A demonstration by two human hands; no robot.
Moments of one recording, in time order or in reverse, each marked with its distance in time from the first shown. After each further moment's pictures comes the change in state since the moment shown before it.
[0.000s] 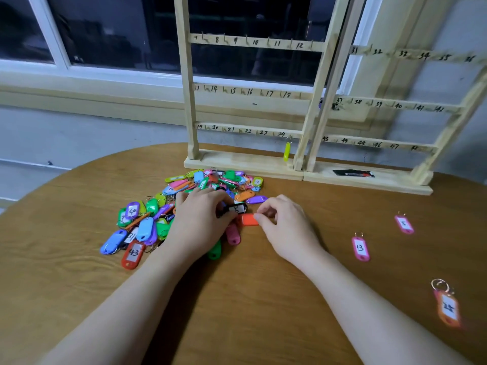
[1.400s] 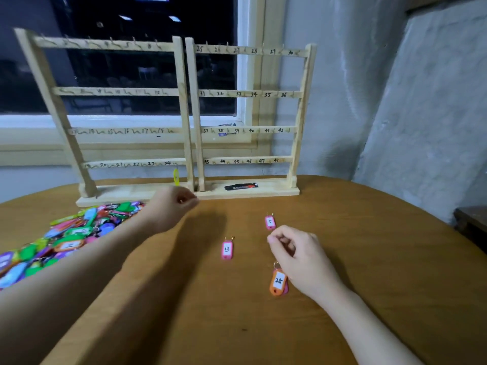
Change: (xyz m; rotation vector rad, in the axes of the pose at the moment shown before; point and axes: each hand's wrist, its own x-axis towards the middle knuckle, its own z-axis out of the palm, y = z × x) left_hand 0.069 0.154 0.031 -0.259 -0.315 0.061; right_hand -0.128 0.134 -0.182 0.144 0.209 0.050
